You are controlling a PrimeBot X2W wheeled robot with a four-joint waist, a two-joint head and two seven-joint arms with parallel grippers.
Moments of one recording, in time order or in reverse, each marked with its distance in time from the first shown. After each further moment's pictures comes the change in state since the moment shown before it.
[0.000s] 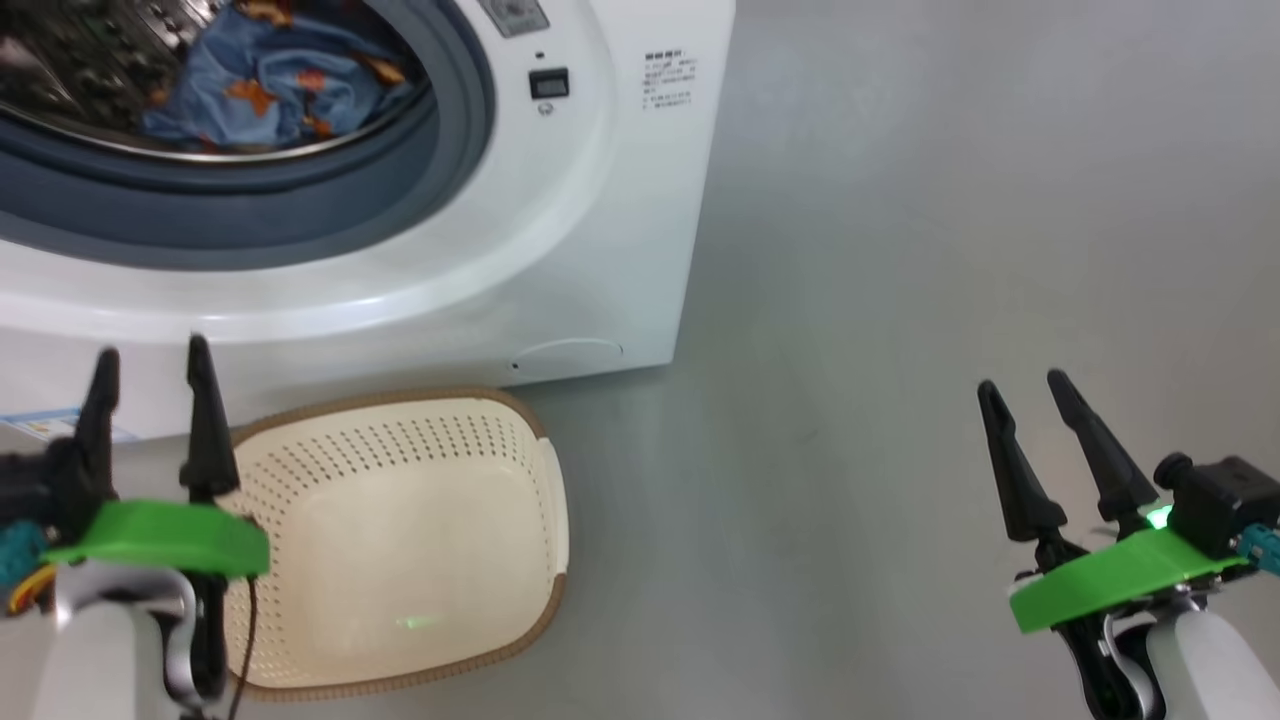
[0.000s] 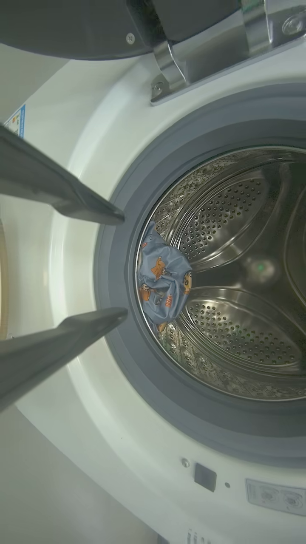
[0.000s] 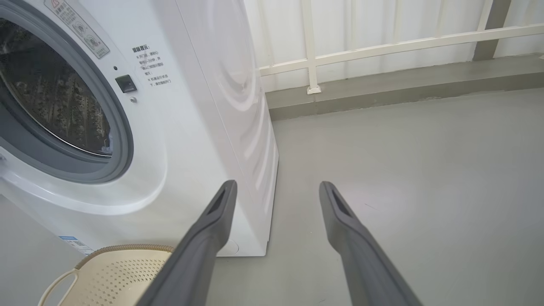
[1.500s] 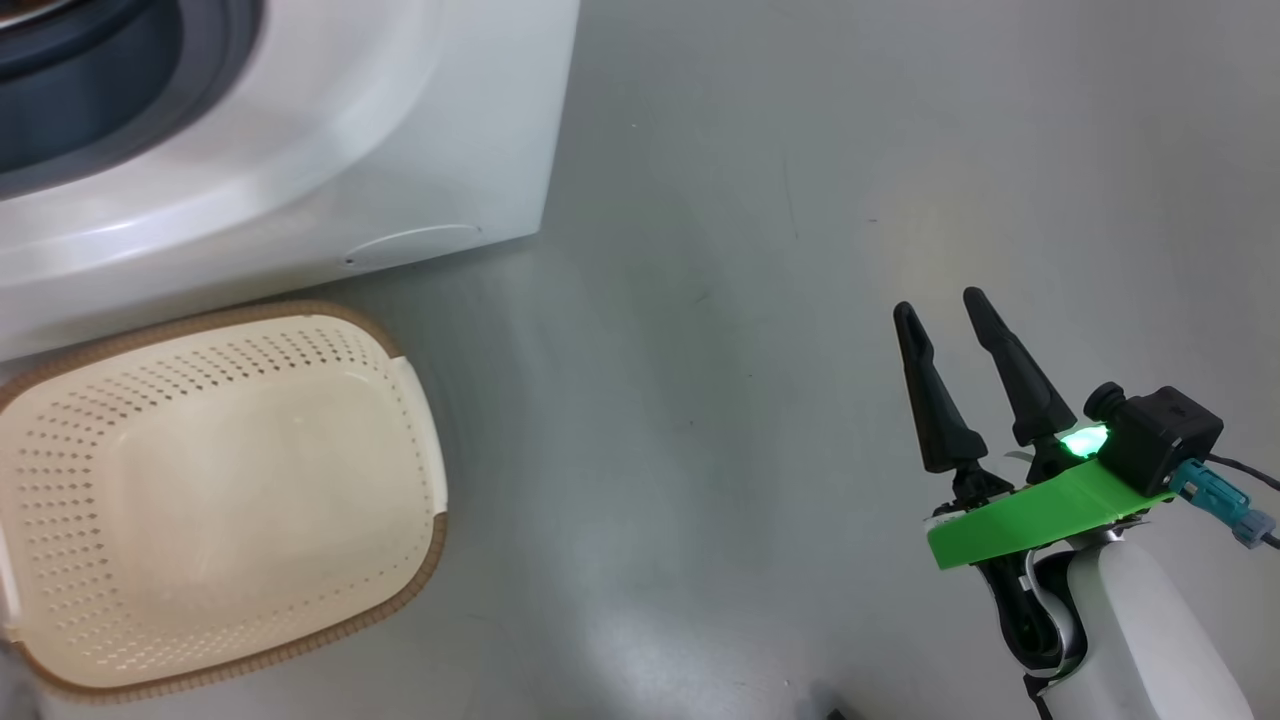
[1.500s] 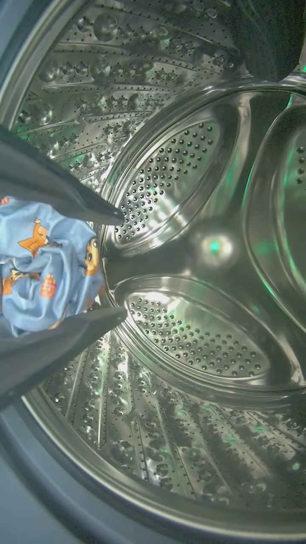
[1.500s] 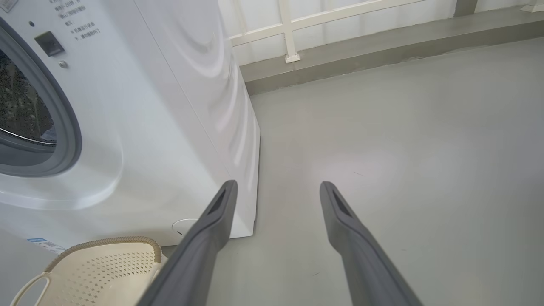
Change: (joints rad) left arm -0.731 0.194 -0.035 0.388 0.015 0.000 0.000; right arm -0.115 0.101 0.060 -0.027 0.000 0.000 0.000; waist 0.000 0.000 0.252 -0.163
